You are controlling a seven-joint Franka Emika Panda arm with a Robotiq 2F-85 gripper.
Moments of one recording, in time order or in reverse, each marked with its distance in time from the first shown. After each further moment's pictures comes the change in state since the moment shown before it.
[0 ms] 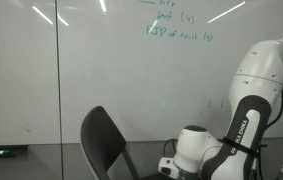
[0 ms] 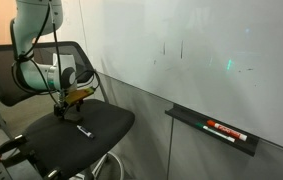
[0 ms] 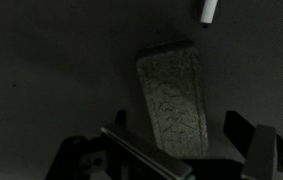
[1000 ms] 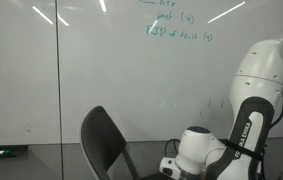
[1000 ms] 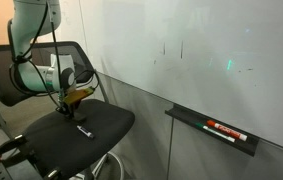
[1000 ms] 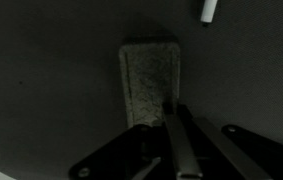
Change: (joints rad) arm 0.034 -0.009 -0.036 -0.024 -0.005 0.062 0.023
